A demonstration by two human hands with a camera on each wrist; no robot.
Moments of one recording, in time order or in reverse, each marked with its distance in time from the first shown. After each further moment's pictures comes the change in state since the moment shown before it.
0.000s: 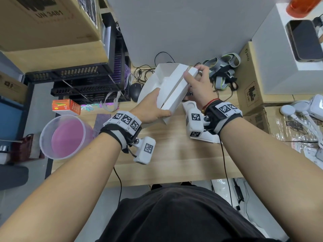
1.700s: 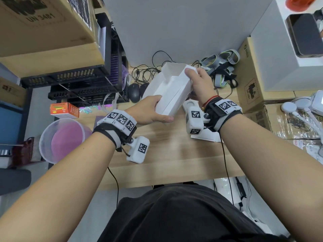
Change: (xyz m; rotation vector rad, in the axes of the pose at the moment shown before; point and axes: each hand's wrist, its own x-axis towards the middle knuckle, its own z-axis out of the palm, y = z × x) left_hand 0.005 -0.006 -0.012 0.049 -0.257 -0.025; right_hand 0.016 0.001 -0.005 -0.053 0.121 0.095
